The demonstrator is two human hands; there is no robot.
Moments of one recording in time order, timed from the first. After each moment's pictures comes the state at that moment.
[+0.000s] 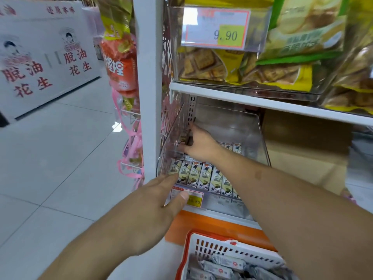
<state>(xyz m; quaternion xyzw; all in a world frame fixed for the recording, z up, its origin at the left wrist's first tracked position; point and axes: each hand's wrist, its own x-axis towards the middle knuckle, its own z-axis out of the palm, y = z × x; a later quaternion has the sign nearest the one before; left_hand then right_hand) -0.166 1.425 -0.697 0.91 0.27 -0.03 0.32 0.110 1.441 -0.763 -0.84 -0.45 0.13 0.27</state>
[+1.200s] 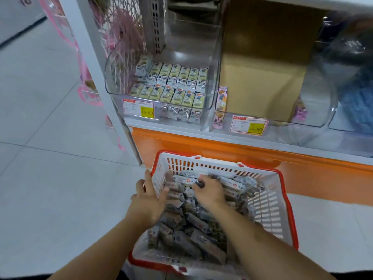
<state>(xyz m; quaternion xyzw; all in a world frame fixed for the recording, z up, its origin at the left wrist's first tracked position) -0.190 1.282 -0.938 0.82 0.44 -0.13 0.35 -0.027 1.148 -0.972 -0.91 -0.18 0.30 0.23</state>
